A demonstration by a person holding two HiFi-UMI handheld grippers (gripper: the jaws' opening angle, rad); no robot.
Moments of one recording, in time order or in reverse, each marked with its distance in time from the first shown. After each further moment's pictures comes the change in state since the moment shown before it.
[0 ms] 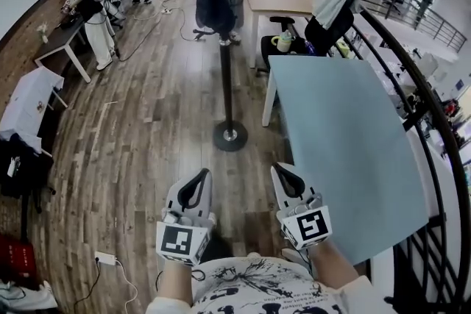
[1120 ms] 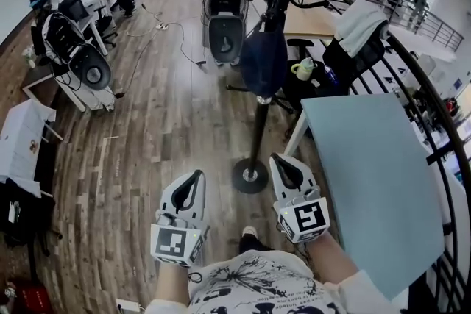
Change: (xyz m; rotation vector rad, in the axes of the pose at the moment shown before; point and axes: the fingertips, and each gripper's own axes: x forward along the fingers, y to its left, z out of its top) left arm 0.229 0.342 0.015 0.008 -0.024 -0.019; right arm 0.413 -0.047 0.018 0.012 0.002 -0.098
